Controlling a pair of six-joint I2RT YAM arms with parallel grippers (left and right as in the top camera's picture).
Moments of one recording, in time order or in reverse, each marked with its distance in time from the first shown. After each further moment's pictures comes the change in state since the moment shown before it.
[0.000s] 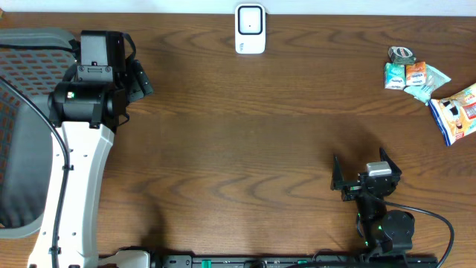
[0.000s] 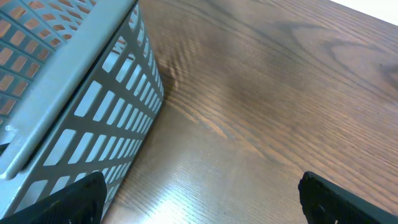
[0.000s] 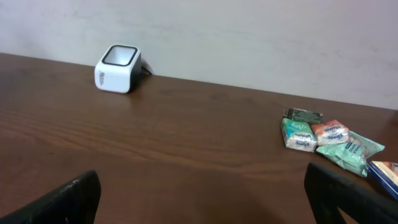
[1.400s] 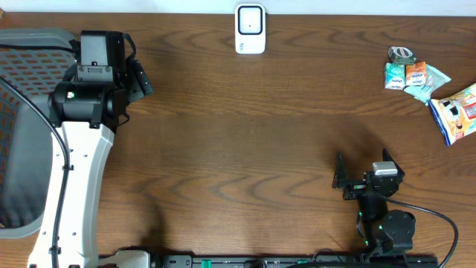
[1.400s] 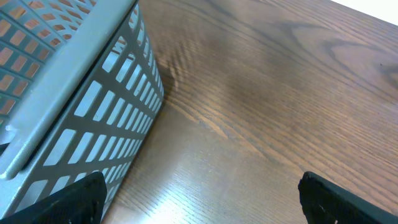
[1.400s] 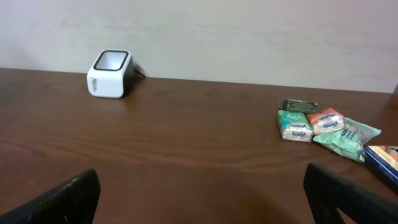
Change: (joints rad) left arm 0.000 0.000 0.000 0.000 0.000 0.000; right arm -0.016 0.001 0.000 -0.001 0.027 0.074
